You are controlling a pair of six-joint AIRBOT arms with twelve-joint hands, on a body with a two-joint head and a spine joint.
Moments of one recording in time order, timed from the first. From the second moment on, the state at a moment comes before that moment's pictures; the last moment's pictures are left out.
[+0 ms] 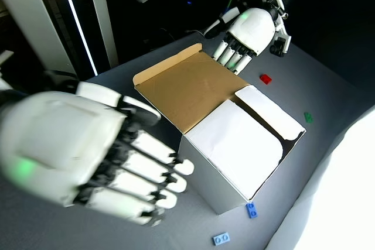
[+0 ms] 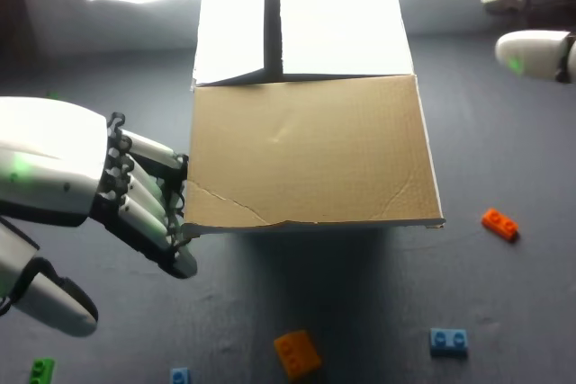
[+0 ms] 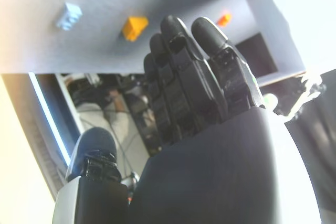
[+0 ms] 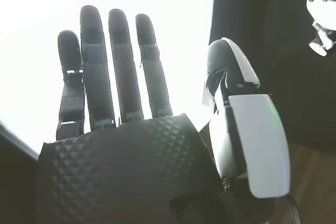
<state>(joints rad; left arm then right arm) 0.39 -0.94 1.46 1.57 -1.20 -0.31 -0.21 -0.72 0.92 0.33 0.44 -1.07</state>
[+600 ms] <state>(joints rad) 0.39 -0.92 1.39 1.54 -1.21 -0.32 -0.18 -0.68 0.92 0.44 0.28 -1.10</state>
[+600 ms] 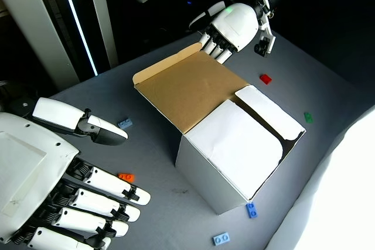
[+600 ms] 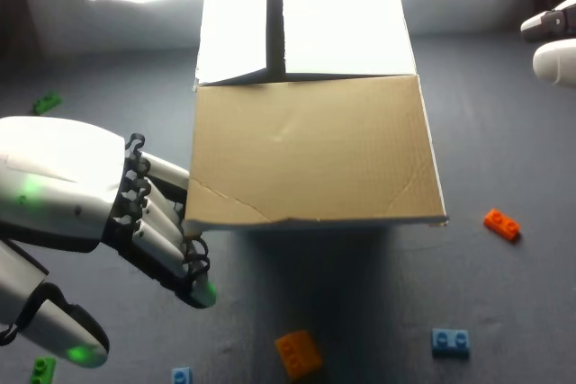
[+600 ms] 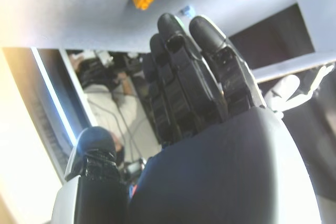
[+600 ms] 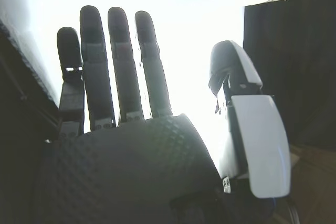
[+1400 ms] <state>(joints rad) 0.15 -0.94 1.50 1.51 -1.24 -0.48 -0.19 -0.69 0.92 0.44 0.29 -1.11</state>
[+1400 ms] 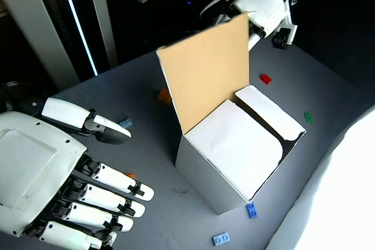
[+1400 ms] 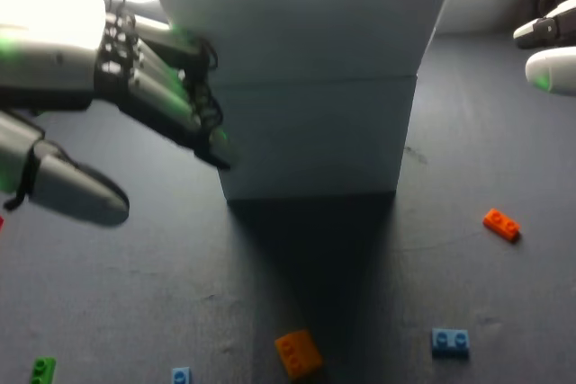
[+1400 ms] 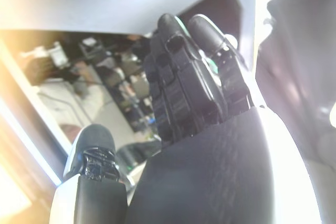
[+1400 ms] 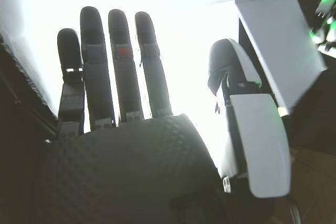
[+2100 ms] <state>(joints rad) -0.01 -1.05 1.62 1.57 -1.04 -0.48 -0.20 -0.70 0.92 0.44 0.29 -1.12</state>
